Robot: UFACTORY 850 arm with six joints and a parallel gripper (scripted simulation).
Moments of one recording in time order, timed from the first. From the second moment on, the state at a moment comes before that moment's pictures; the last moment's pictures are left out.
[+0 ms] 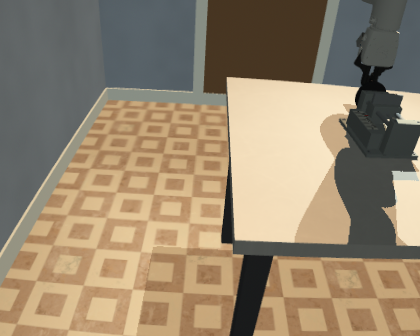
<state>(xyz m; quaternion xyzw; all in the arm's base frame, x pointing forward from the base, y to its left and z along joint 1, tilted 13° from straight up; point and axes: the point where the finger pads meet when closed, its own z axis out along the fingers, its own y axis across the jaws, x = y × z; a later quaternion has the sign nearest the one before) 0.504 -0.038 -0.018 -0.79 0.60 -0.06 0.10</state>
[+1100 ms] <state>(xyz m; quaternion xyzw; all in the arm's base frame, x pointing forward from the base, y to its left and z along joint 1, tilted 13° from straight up) 0.489 -0.042 -0.028 -0.79 0.60 -0.06 0.10</state>
